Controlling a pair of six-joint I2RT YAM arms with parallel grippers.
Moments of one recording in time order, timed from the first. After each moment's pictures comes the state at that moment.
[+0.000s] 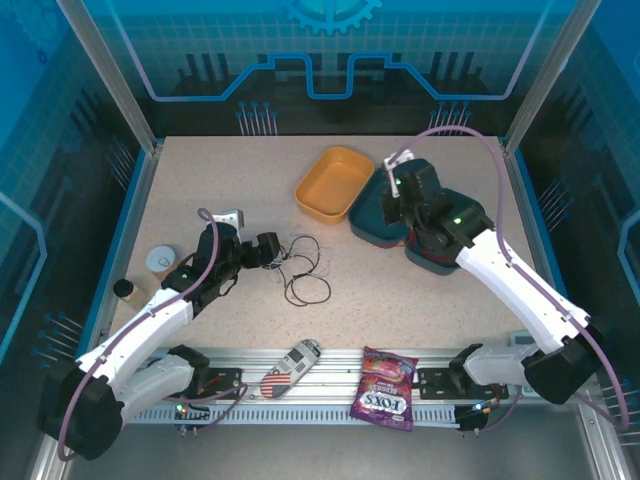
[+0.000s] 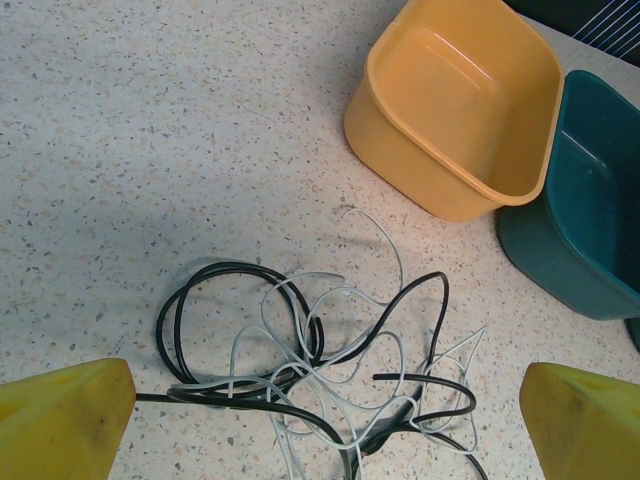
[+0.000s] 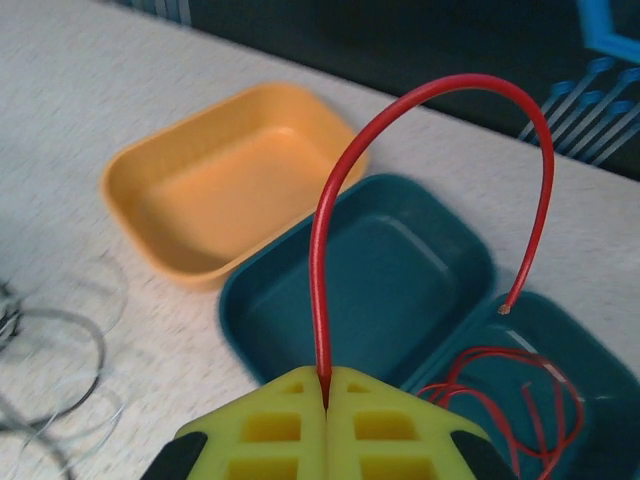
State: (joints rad) left arm -0.38 0.98 0.60 -0.23 -0.06 -0.56; right arm 0.57 1.26 1.31 -0.68 0.38 0.09
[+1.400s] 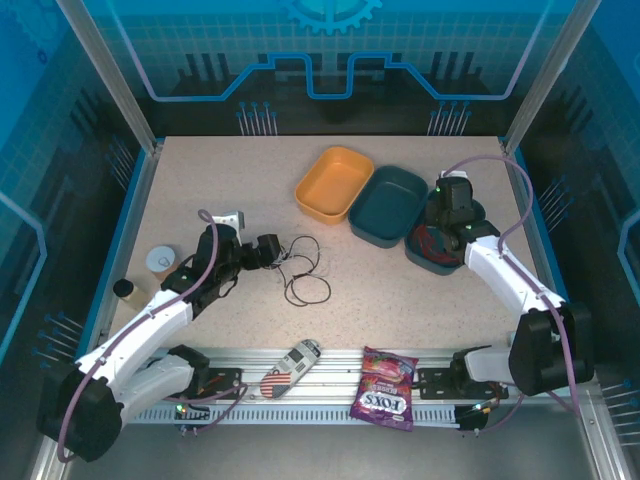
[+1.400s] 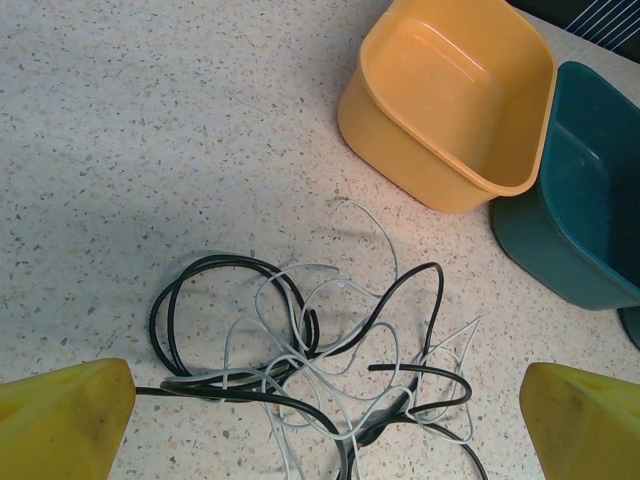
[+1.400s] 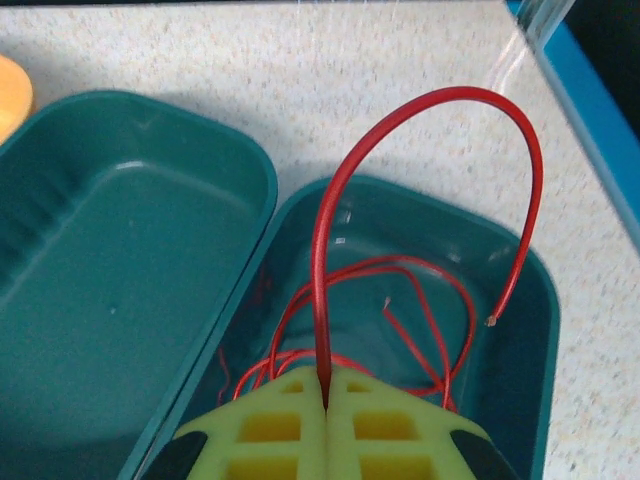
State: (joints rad) left arm -0.38 0.97 0.58 -0.22 -0.05 -0.56; right arm 0.19 1.32 0.91 -0.32 0.35 0.20
